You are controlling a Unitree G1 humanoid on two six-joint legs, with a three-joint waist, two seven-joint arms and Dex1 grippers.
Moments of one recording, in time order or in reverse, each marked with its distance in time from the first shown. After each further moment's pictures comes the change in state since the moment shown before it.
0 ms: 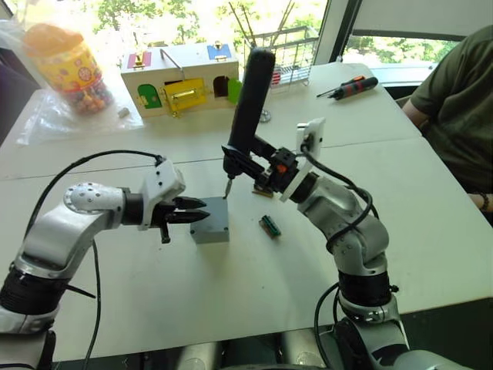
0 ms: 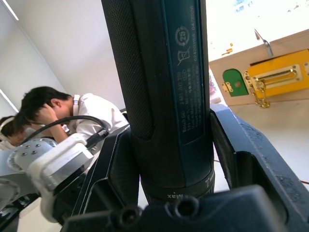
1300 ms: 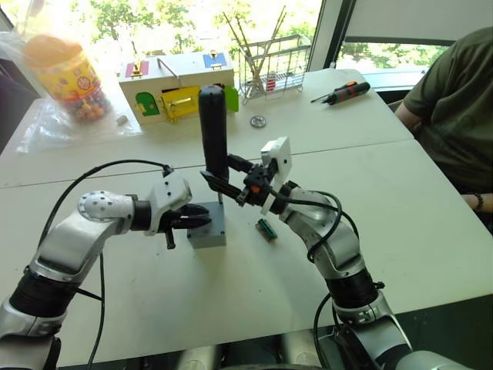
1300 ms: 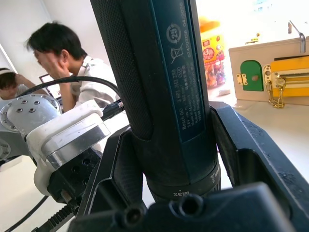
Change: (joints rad) left arm 0.032 -0.020 -0.060 0.051 0.084 -0.095 0.018; right arm 0.026 -0.041 0.201 0.133 -0.175 -0.229 0.075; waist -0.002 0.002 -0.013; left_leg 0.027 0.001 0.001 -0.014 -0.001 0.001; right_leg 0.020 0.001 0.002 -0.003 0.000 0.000
